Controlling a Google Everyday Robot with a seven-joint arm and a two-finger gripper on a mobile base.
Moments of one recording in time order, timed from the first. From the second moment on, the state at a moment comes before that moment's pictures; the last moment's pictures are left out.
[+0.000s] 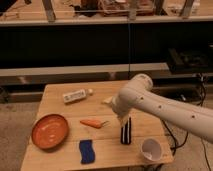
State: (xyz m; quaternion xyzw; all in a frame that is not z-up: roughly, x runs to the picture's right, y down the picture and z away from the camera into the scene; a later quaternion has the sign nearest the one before) arm 0.020 0.102 0.700 -0.16 -0.22 -0.33 0.90
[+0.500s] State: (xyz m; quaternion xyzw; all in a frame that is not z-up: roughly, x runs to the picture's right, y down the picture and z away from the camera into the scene) arm -0.044 0.036 0.748 -0.16 -0.22 -0.36 0.89
